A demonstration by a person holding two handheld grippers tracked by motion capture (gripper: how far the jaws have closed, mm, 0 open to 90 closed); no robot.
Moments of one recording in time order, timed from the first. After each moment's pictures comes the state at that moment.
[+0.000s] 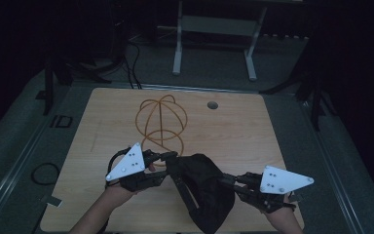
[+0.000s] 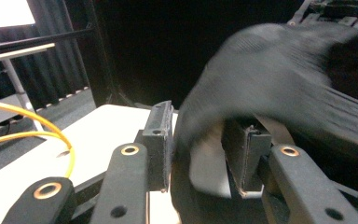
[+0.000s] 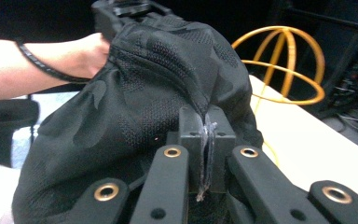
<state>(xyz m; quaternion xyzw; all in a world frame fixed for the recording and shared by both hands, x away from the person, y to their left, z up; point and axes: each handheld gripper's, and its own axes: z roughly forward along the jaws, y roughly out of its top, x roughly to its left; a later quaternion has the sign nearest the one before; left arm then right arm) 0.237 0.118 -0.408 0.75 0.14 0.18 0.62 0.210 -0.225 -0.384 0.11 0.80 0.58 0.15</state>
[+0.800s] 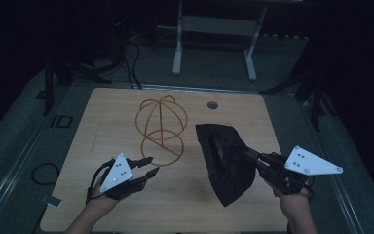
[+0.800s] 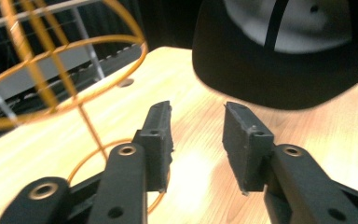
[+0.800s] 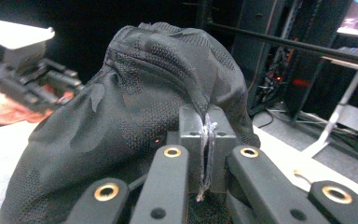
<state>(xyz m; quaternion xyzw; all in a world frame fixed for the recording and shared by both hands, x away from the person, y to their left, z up) 0.223 0.161 -0.452 0.77 0.25 0.26 0.52 0.233 -0.262 -0.360 0.21 0.74 0.59 0.24</state>
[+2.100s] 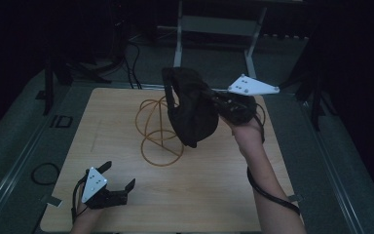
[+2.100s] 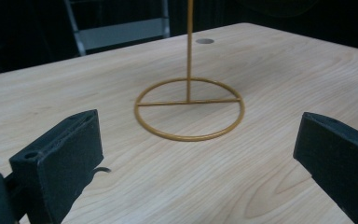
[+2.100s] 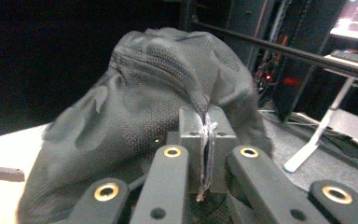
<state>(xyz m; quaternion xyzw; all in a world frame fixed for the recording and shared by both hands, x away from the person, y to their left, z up) 0.212 0.212 -0.527 0.71 0.39 0.31 0.50 0.352 -0.149 -0.299 0.23 0.76 0.56 0.25</state>
